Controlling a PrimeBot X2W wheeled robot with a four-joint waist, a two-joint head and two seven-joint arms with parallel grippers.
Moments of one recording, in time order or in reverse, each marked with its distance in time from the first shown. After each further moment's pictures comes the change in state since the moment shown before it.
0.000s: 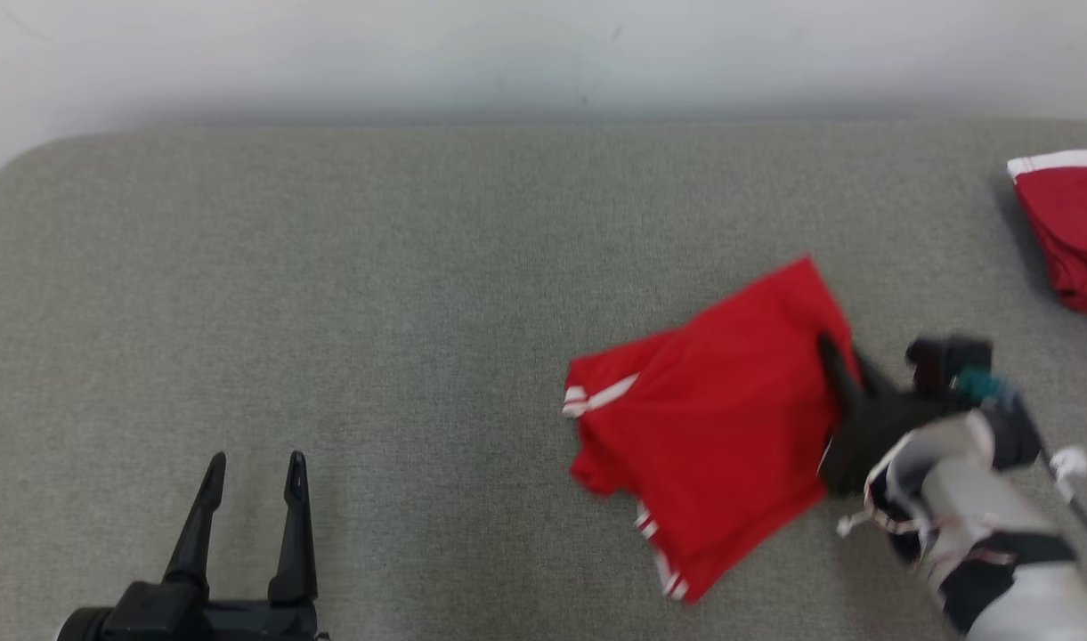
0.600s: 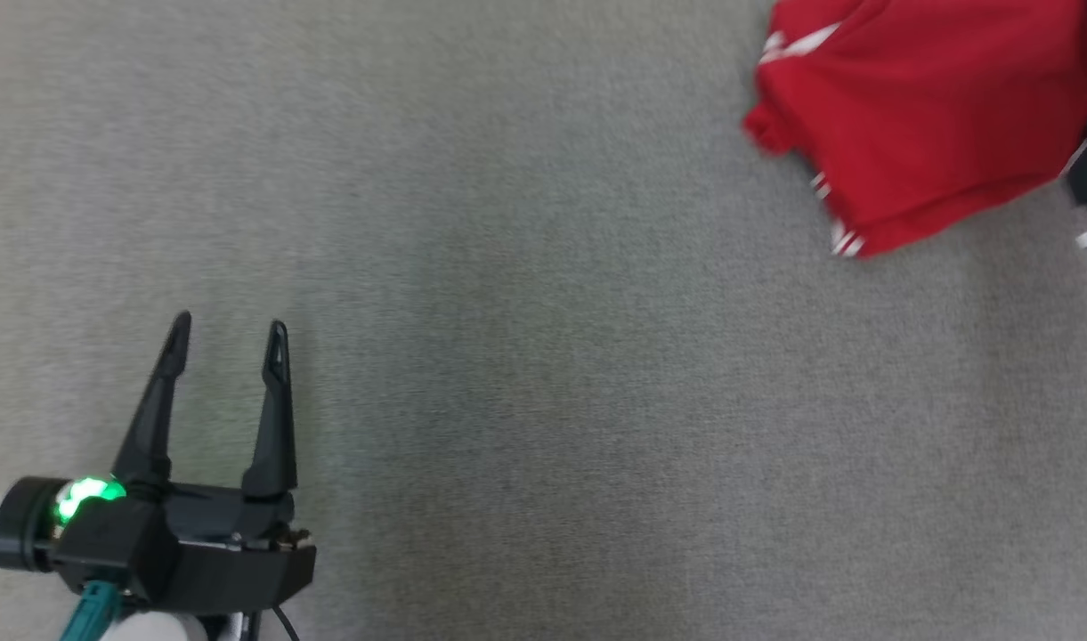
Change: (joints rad) left arm -0.163 0.044 -0.016 -0.127 0.055 -0.016 0.000; right arm -0.448 -0.335 0.089 -0.068 0.051 0.000 0.058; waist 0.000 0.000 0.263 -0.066
